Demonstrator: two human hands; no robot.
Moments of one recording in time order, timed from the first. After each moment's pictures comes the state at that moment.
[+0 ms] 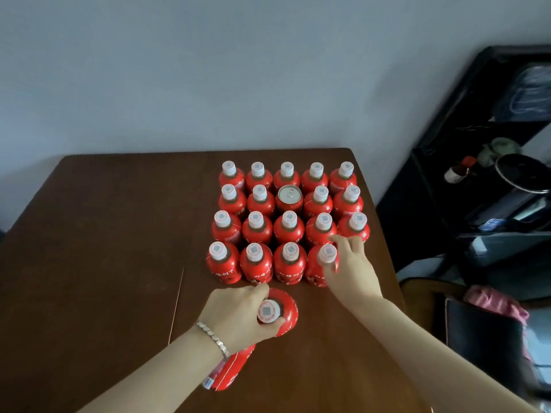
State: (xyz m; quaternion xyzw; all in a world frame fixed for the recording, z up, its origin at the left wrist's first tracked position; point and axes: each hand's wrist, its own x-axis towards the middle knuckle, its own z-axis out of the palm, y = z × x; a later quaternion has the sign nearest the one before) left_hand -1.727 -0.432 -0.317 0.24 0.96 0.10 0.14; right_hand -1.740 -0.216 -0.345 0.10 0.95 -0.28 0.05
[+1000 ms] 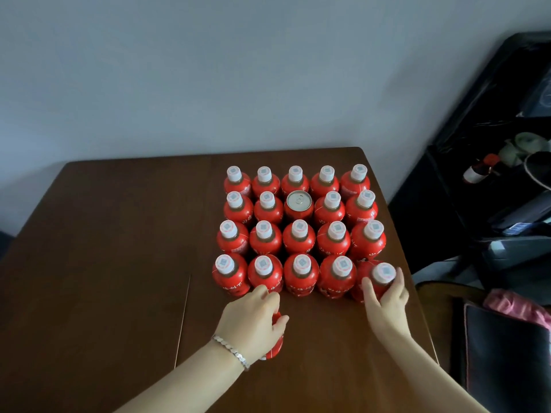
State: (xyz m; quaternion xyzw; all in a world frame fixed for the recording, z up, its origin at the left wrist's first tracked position) left_hand -1.746 -0.423 -0.344 0.19 0.97 0.10 0.13; right_hand -1.724 -0.194 -0.418 0.39 0.78 -0.49 0.01
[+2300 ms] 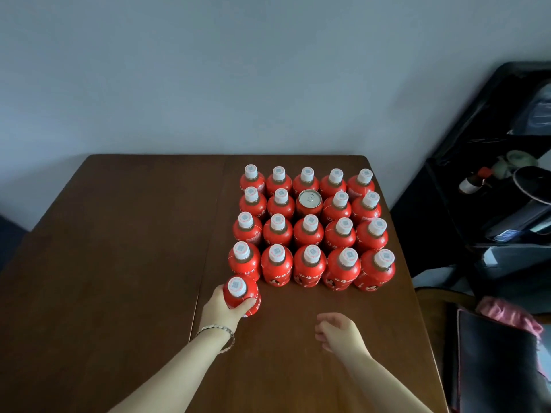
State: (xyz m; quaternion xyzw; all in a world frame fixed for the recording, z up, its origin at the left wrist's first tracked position) left_hand -1.733 -0.486 -0.396 -0.24 0.86 0.41 0.19; right_hand -1.679 -0.274 -0.413 0.35 0.71 -0.56 0.23
